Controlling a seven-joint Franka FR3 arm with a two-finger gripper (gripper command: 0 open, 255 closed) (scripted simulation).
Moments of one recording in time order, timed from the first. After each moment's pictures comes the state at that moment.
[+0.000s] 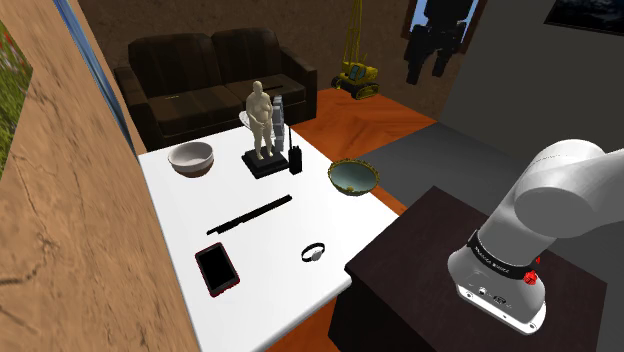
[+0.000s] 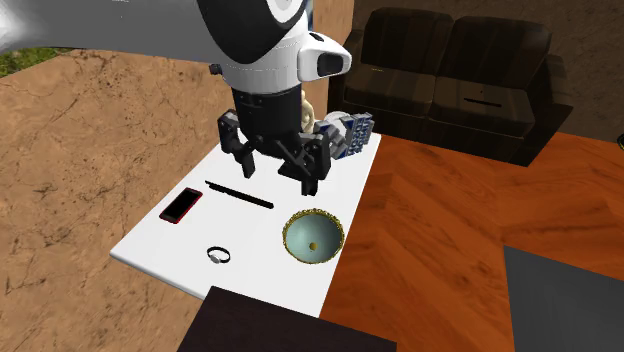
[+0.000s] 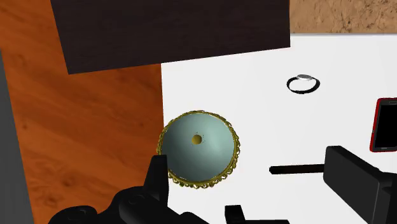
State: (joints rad) arm 0.02 -0.78 0.04 -2.33 0.04 1.53 0.14
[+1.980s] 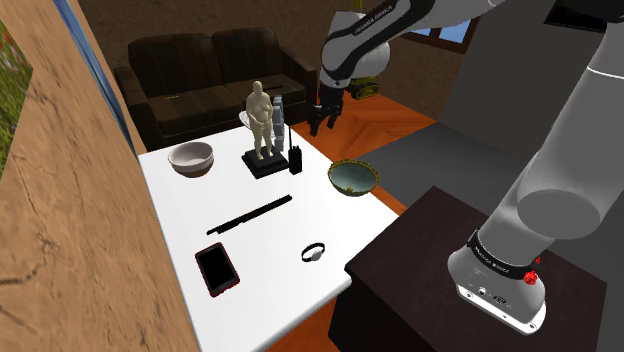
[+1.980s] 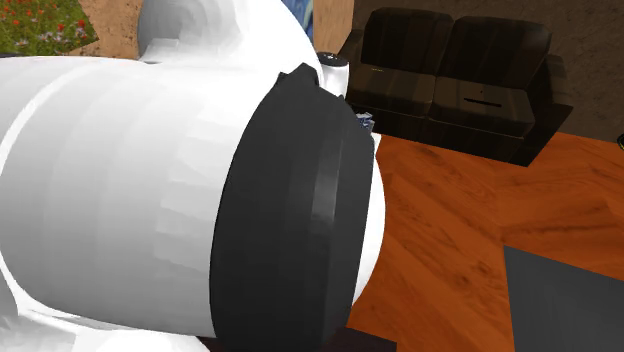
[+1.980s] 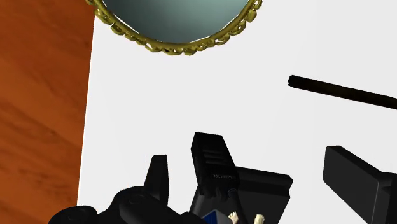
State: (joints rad) arm 0.08 0.11 -0.03 -2.17 0.17 2.37 -0.21
